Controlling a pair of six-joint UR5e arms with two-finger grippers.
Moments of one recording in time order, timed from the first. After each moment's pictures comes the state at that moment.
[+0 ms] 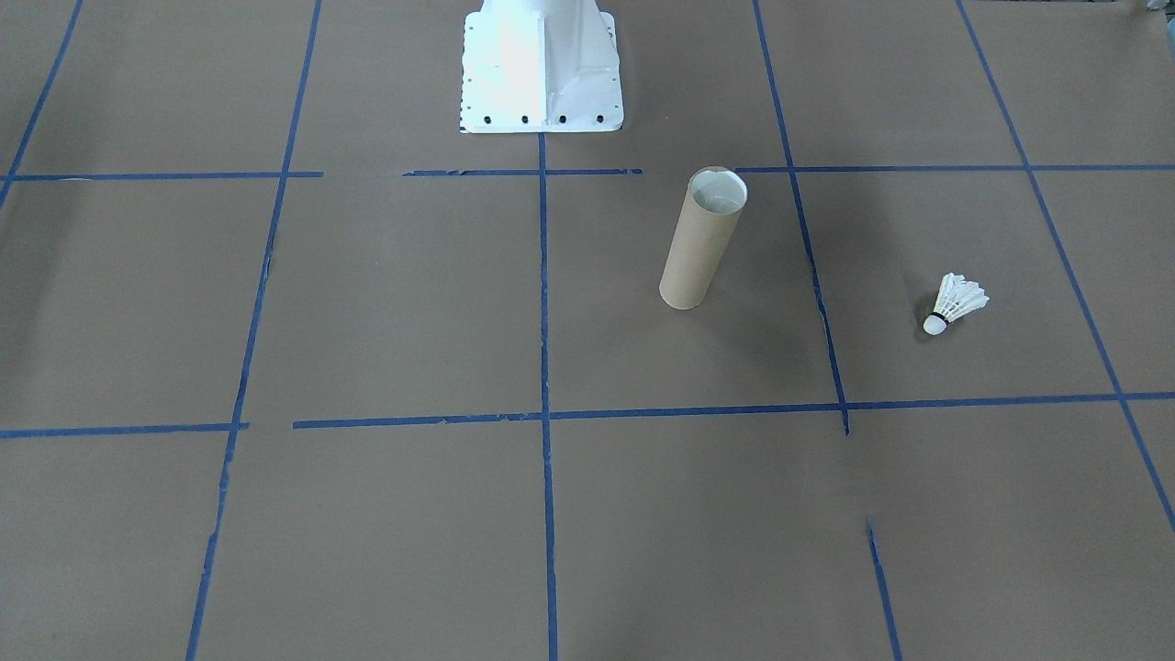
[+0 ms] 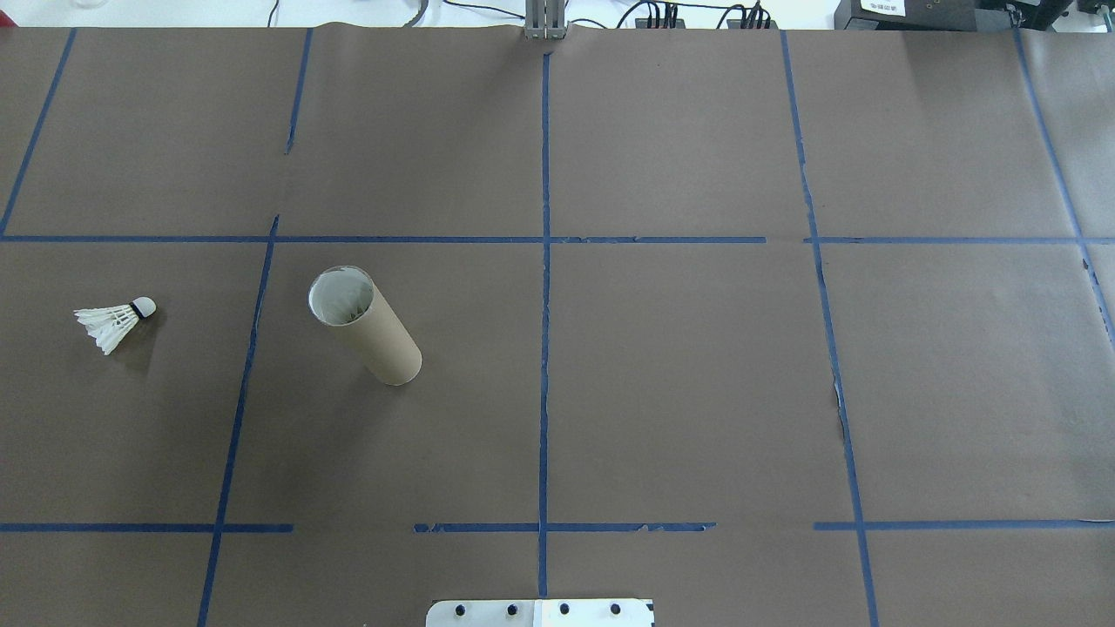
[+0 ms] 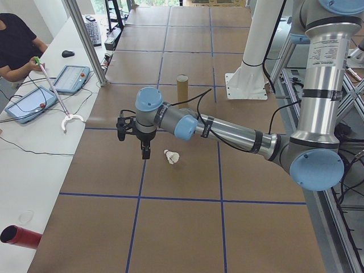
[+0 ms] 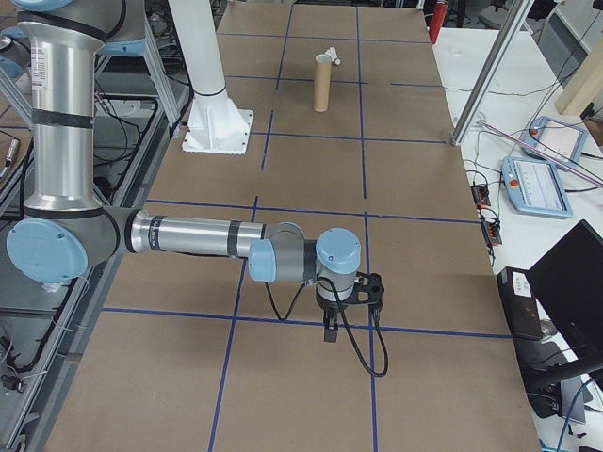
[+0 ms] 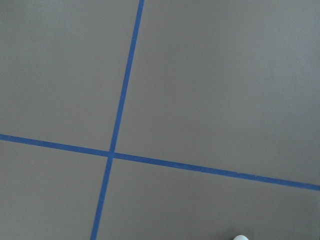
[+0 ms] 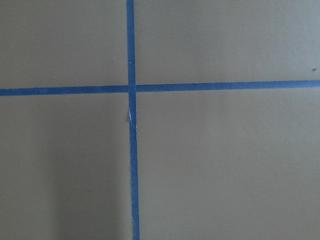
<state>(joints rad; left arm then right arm) -1.44 -1.59 -1.79 -1.83 -2.36 -0.66 1.56 -1.65 1.62 -1.49 2.30 0.08</state>
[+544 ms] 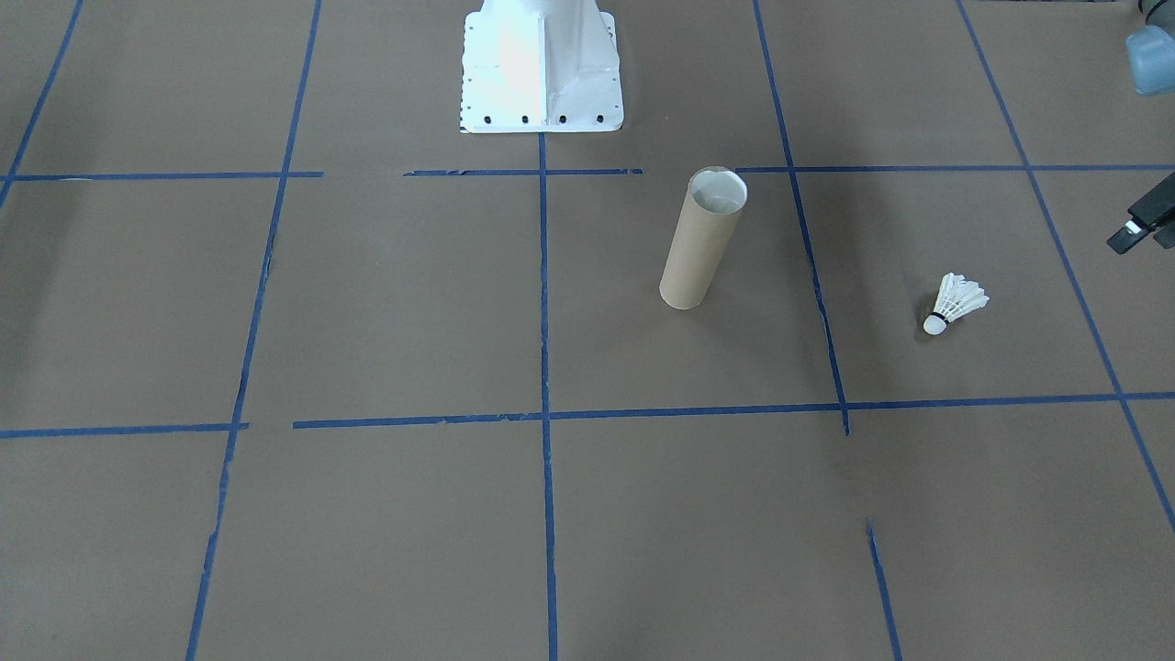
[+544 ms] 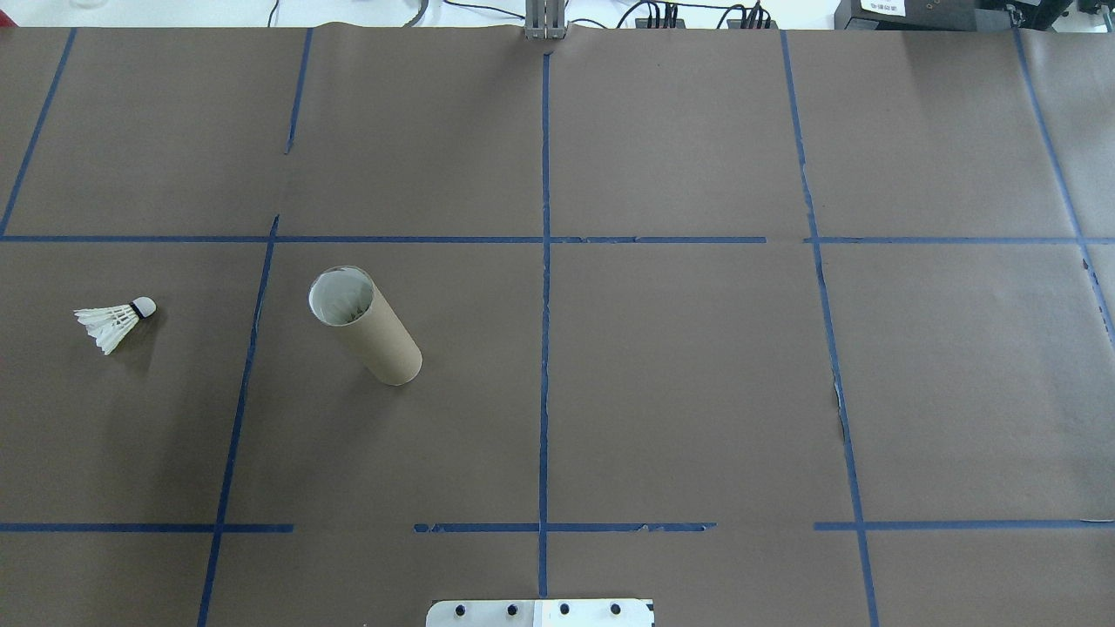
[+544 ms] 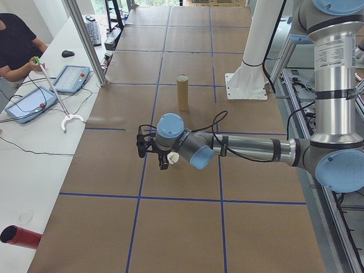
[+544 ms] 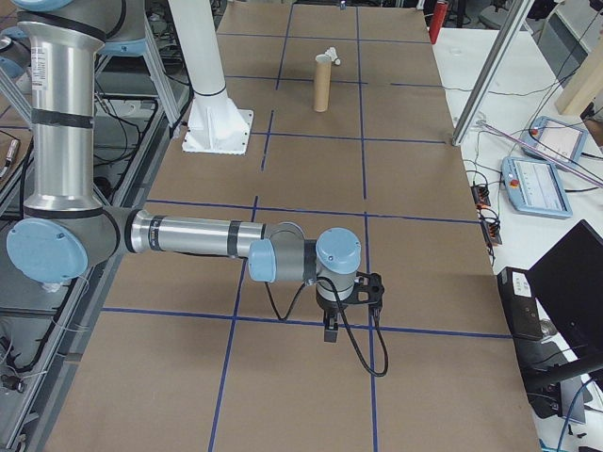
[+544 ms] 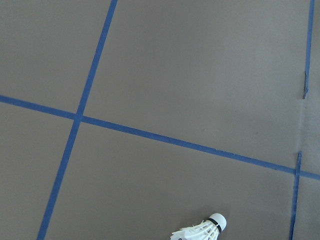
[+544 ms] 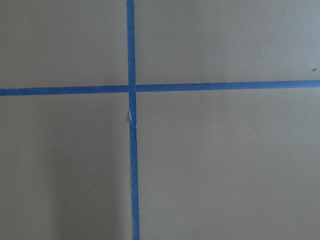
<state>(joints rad) -1.37 -1.42 -1.70 -2.30 -2.45 -0.92 1.56 -1.65 1.62 -1.49 2.30 0.08</state>
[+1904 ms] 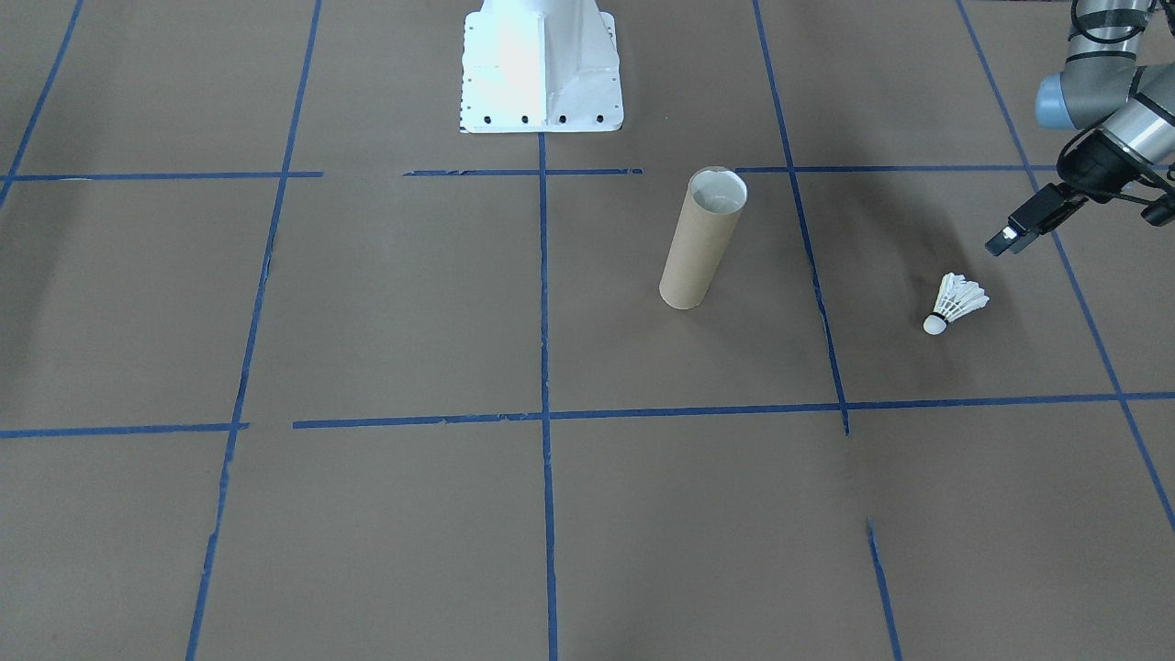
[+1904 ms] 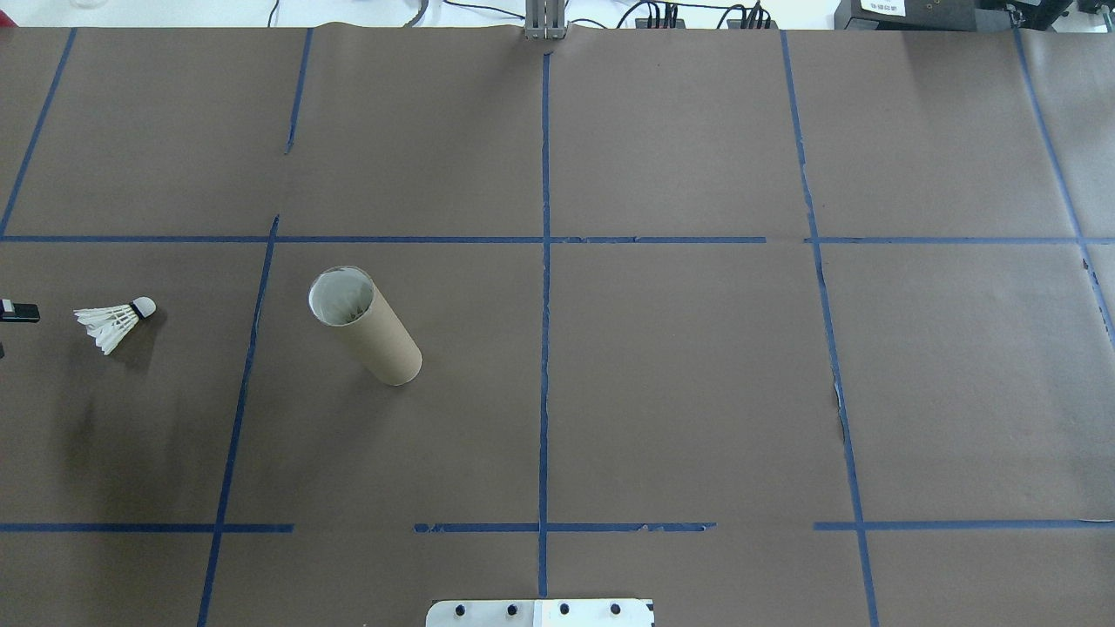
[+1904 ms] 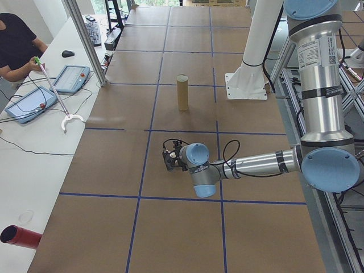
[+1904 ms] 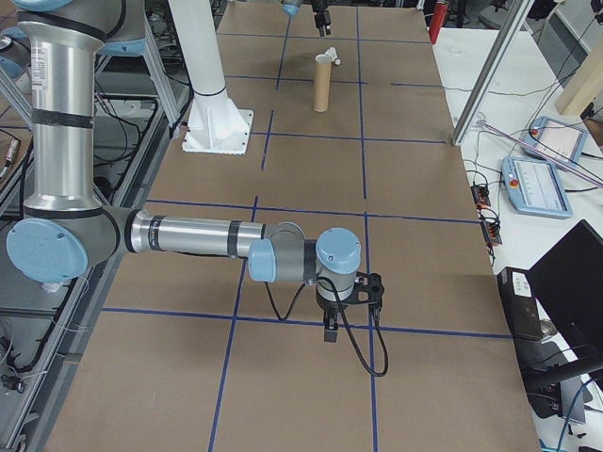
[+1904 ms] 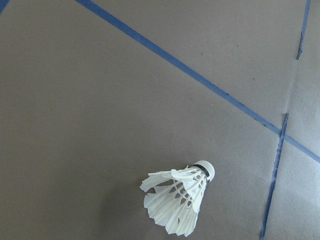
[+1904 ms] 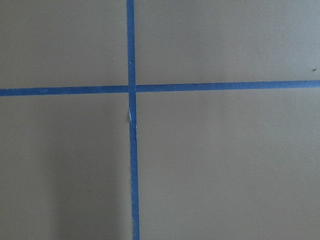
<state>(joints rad) -1.02 -1.39 -1.44 -3.12 -2.23 -1.65 1.56 -1.65 1.62 -1.49 2.30 0.08</state>
